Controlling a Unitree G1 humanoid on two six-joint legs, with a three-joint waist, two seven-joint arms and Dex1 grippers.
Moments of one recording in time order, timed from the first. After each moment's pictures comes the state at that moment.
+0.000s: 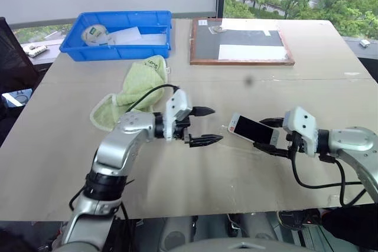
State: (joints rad) left arm -0.35 0.52 -0.04 -0.25 -0.39 0.54 -1.13; right arm -0.19 -0.85 0.10 -0.42 0.36 0.50 0.95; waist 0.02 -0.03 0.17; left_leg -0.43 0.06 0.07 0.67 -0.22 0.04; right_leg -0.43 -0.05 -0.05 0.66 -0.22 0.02
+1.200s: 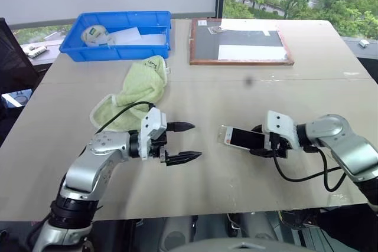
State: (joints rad) left arm -0.17 0.66 -0.01 -0.28 -0.50 0.44 -1.16; right arm -0.40 -0.83 0.31 -0.30 0.17 0.64 1.06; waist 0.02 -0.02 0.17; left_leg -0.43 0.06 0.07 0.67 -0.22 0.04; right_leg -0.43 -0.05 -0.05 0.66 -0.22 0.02
